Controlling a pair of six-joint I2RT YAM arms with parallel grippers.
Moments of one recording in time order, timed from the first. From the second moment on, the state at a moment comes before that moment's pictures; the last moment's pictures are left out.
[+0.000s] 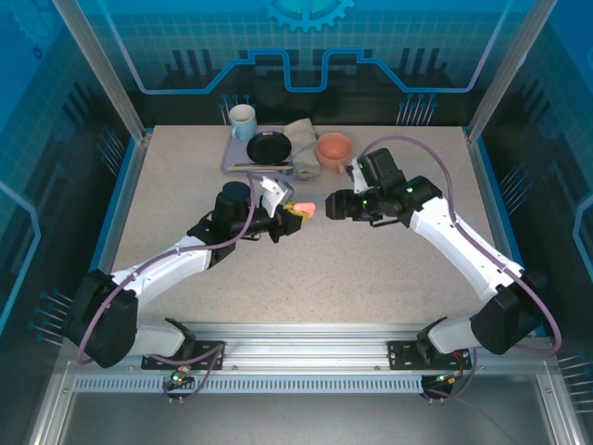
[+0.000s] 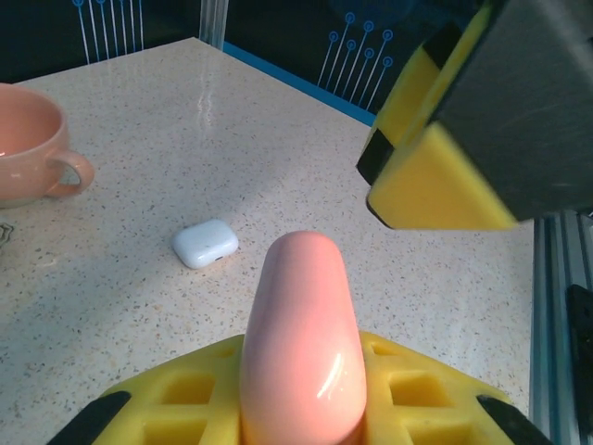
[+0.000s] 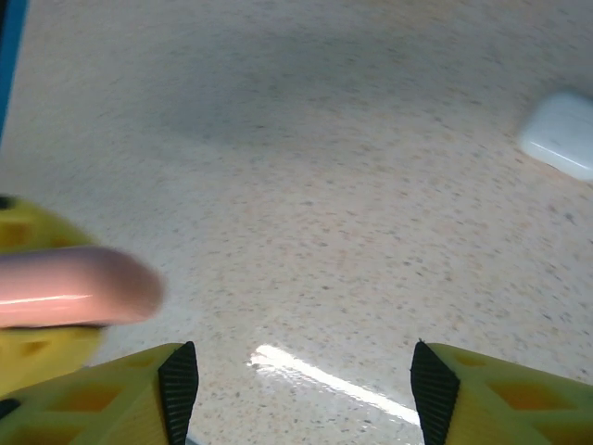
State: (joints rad) left arm -0.51 1.33 0.78 0.21 0.55 -0.08; right arm 0.50 1.40 1.30 -0.85 -0.20 0.49
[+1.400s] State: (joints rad) left arm -0.50 2.11 1.34 -0.28 0.70 -0.46; right arm 0.43 1.37 1.06 -0.75 -0.10 0.65
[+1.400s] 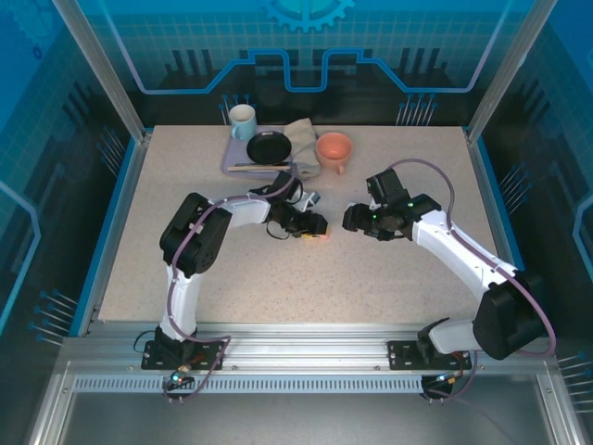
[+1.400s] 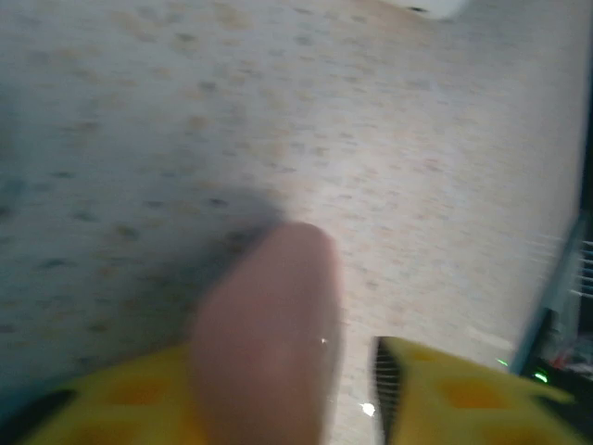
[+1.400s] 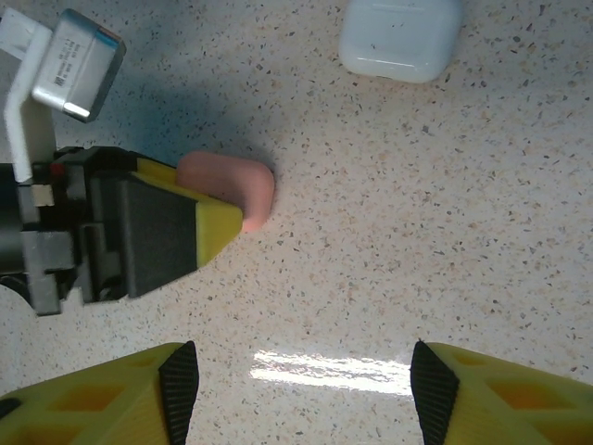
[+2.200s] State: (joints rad) left arm -0.36 1.73 1.24 -0.48 0.45 -0.47; right arm 0.37 1.28 1.06 -0.78 -0.05 0.63
